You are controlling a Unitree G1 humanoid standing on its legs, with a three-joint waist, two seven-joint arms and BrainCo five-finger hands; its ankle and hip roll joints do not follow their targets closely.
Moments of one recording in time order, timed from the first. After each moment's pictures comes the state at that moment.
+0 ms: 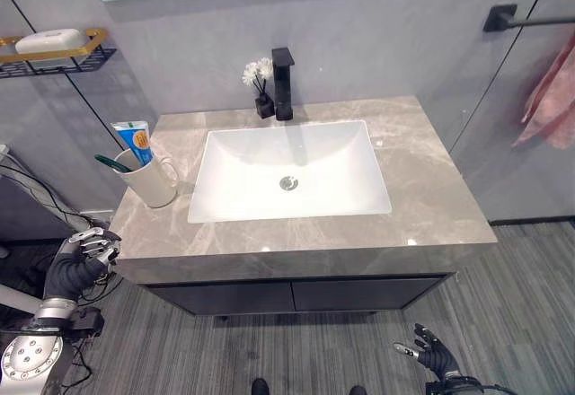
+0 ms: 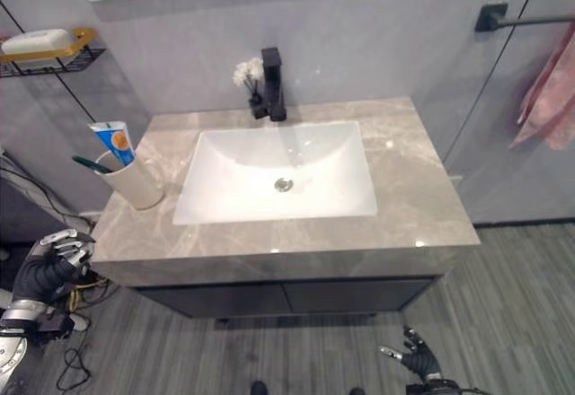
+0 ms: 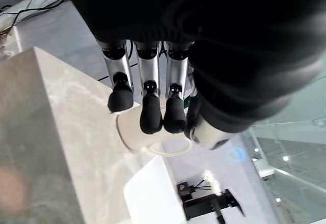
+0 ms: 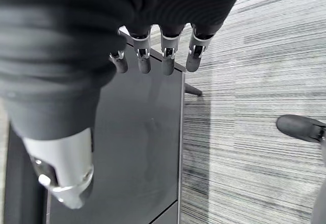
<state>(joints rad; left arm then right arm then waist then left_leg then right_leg) 0.38 0.72 0.26 -0.01 -0.54 -0.22 -0.05 0.26 -0.38 0.06 0.63 0.21 -0.12 0.04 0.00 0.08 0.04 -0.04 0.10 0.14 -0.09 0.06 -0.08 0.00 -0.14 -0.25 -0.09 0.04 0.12</state>
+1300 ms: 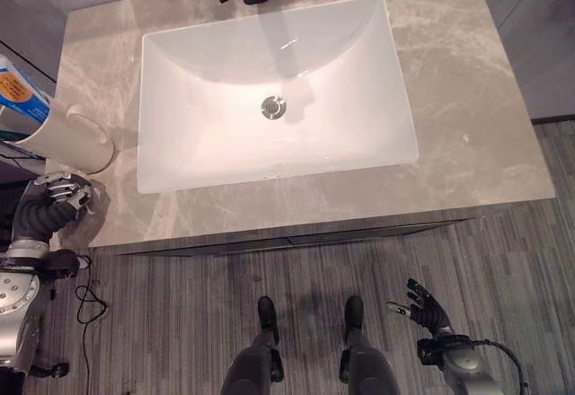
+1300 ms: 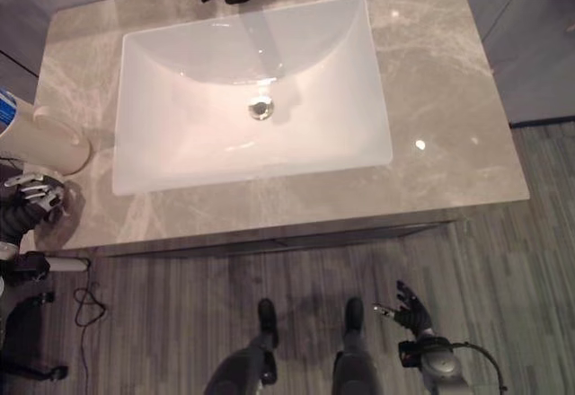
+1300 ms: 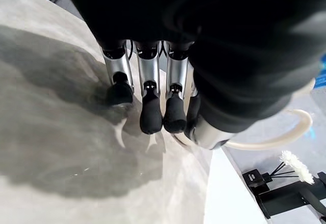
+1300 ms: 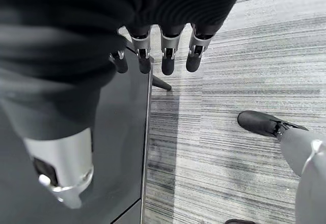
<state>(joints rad) 0.09 0.89 0.25 0.16 -0.54 -0.22 0.00 0.11 -0.41 0.10 0.58 0.20 -0.15 0.00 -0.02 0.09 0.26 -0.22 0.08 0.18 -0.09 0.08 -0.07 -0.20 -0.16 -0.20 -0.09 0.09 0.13</state>
